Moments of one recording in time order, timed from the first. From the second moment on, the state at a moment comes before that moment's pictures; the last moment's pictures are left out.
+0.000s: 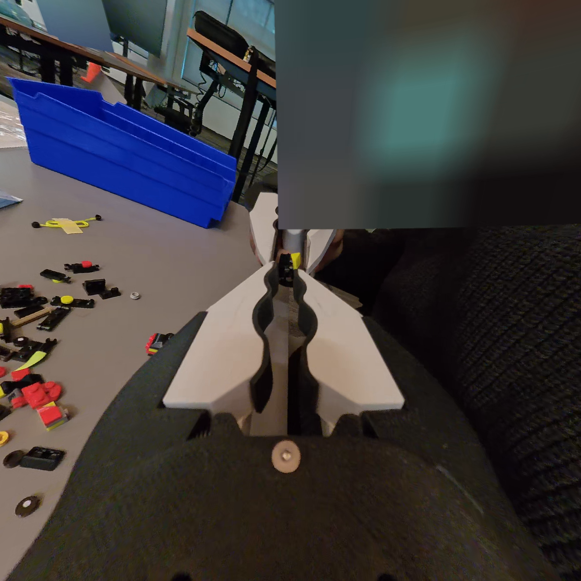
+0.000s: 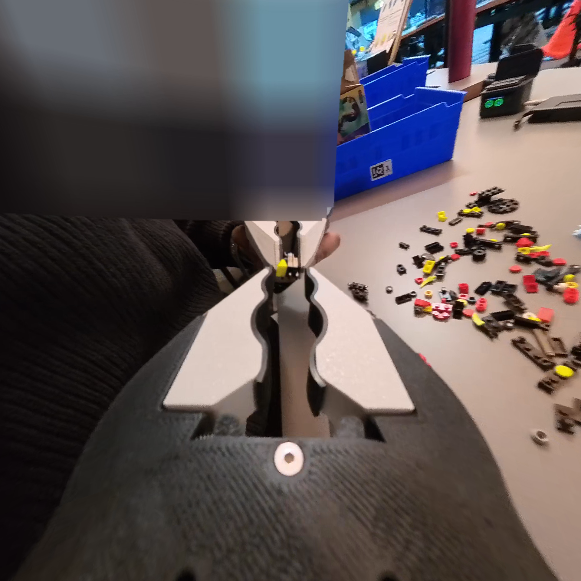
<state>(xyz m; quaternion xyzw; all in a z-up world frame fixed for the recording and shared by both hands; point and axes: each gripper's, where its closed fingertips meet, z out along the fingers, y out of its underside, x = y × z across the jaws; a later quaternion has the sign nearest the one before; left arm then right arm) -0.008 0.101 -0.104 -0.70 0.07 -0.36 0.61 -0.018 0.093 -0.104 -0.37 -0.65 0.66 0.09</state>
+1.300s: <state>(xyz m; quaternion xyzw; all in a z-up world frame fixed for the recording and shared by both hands) -0.006 0.097 -0.117 -0.72 0.07 -0.40 0.57 -0.012 0.089 -0.130 -0.36 -0.70 0.61 0.07</state>
